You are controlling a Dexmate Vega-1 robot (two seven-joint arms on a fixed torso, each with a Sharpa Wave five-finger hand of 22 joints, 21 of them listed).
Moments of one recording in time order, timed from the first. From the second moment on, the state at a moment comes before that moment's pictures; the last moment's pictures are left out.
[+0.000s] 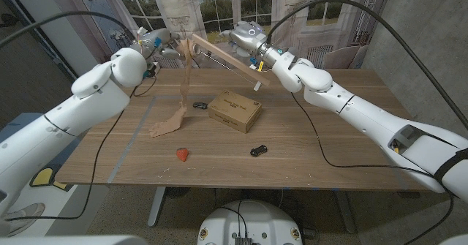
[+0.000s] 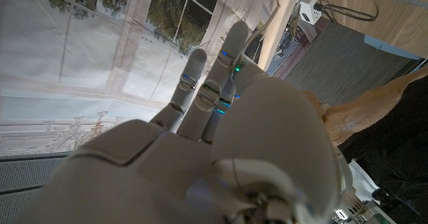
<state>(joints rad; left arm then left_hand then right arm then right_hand) 0.79 0.99 0.28 -2.17 0.22 0.62 -0.04 1.20 0.06 0.27 -0.13 0.31 0.67 -0.15 0.51 0.22 0.84 -0.13 0.61 0.55 0.92 -0.13 0.46 0.48 0.40 -0.02 0.74 0.28 -0.32 -0.54 -0.87 -1.59 -1.00 0.03 -0.24 1.35 0.07 0.33 -0.14 0.23 0.54 -0.08 0.23 0.20 0.96 -0.08 0.25 0.32 1.21 -0.22 0.33 0.54 0.32 -0.04 1.48 0.18</state>
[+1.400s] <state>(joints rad) 0.48 0.97 0.37 -2.16 0.04 0.68 0.04 1.20 0.06 0.25 -0.12 0.33 0.67 -0.15 0.51 0.22 0.87 -0.14 0.59 0.56 0.93 -0.13 0.46 0.50 0.39 -0.02 0.77 0.27 -0.40 -0.62 -0.85 -1.79 -1.11 0.18 -0.30 1.35 0.07 0.32 -0.14 0.24 0.56 -0.08 0.23 0.20 0.96 -0.08 0.25 0.32 1.21 -0.22 0.33 0.54 0.32 -0.04 1.48 0.18</state>
